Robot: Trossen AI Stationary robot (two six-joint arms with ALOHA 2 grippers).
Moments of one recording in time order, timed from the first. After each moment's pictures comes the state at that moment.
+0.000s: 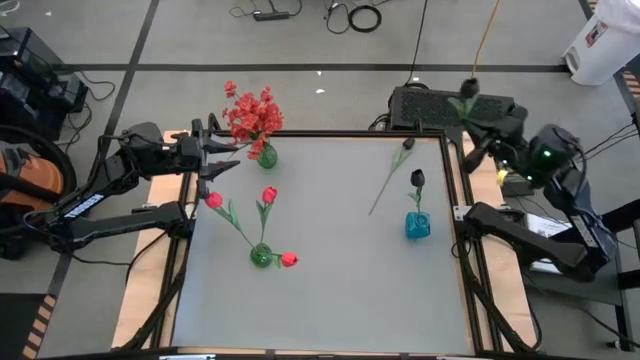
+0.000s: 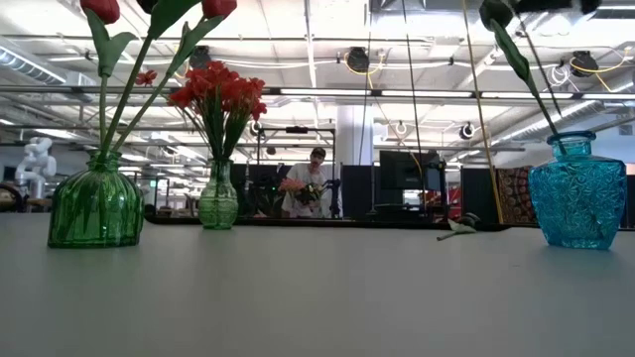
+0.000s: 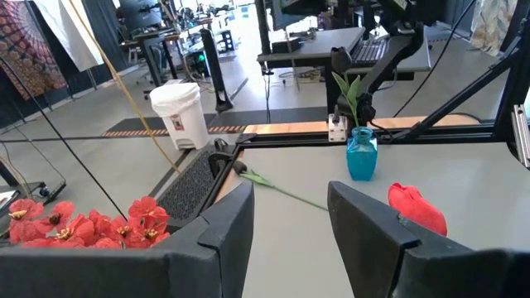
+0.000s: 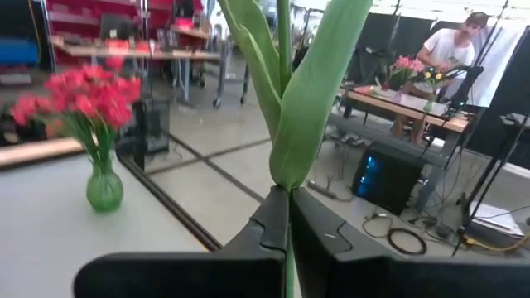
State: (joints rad) left arm 0.50 0.62 0.94 -0.48 0.30 0.22; right arm -0.76 0.48 1.02 -0.63 0.08 -0.15
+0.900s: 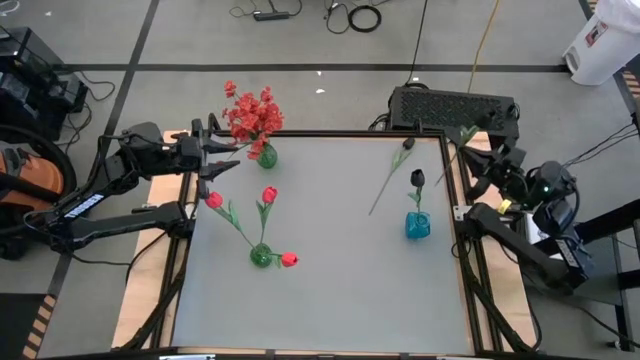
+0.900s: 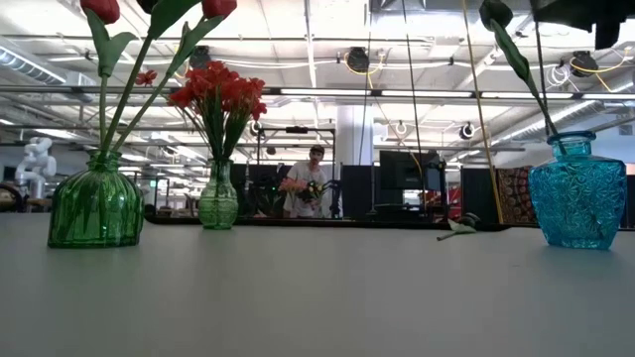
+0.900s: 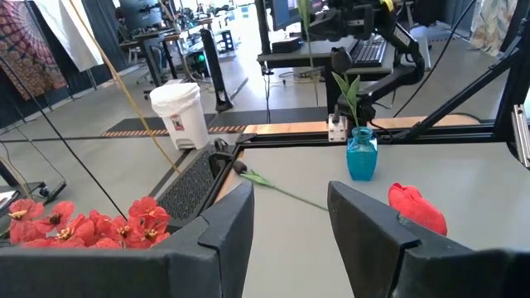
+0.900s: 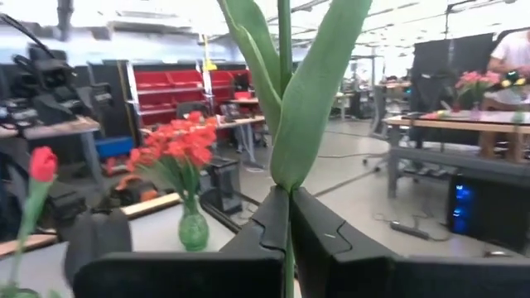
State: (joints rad) left arm 0.50 0.62 0.94 -0.48 0.30 0.22; right arm -0.76 0.08 0.67 -0.48 -0.10 0.08
